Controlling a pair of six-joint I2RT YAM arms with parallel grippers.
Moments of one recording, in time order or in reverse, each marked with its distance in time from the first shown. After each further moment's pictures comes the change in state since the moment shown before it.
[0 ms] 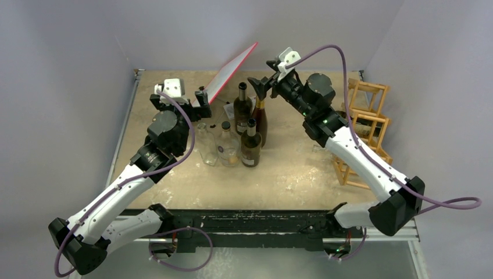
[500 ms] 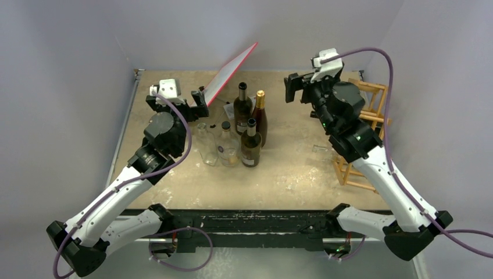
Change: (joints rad) left arm 0.000 -0.020 0.000 0.000 -0.025 0.000; right arm 0.003 -0.243 0.026 -0.355 0.461 0.083
